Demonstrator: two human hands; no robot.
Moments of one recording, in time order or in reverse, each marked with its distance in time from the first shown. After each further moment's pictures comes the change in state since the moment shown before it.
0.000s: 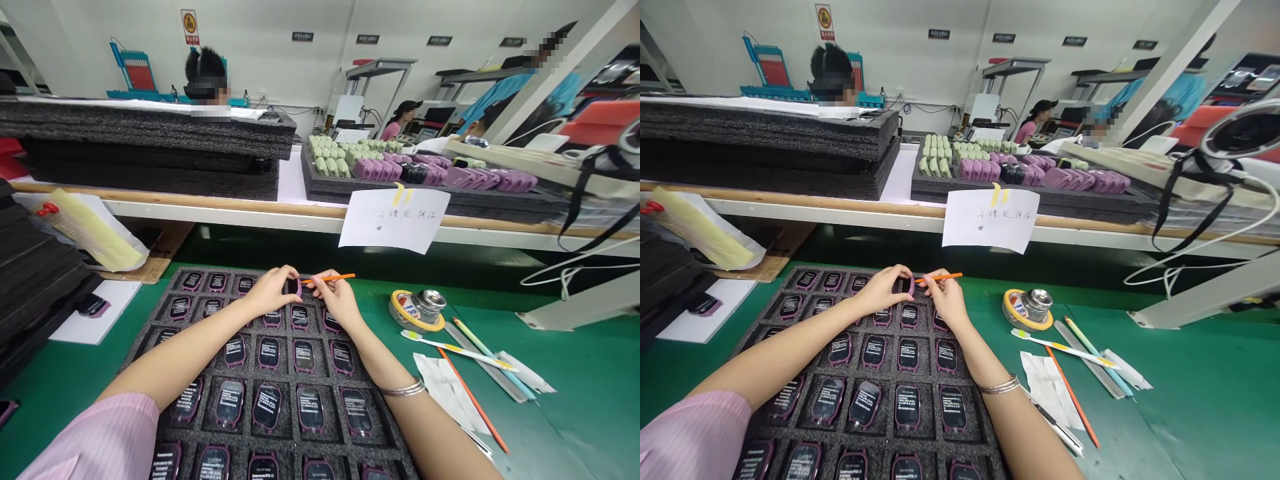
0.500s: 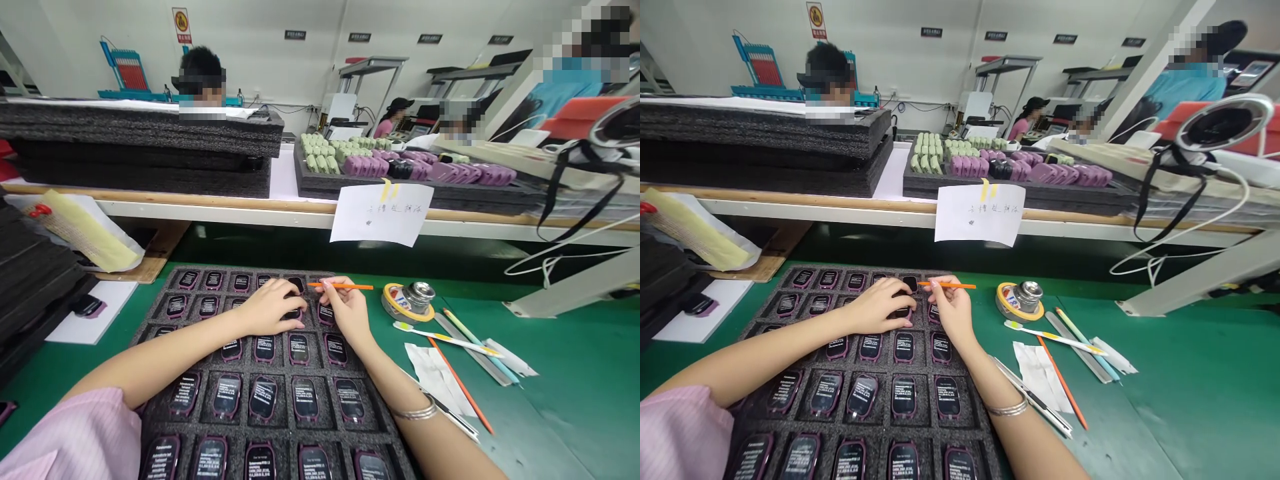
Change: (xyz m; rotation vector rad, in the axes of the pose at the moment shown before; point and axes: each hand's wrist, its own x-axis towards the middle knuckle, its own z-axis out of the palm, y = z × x) left_hand -0.035 0.038 -0.007 0.127 -0.188 0.267; right_hand -0.043 -0.028 -0.007 0.061 0.200 -0.077
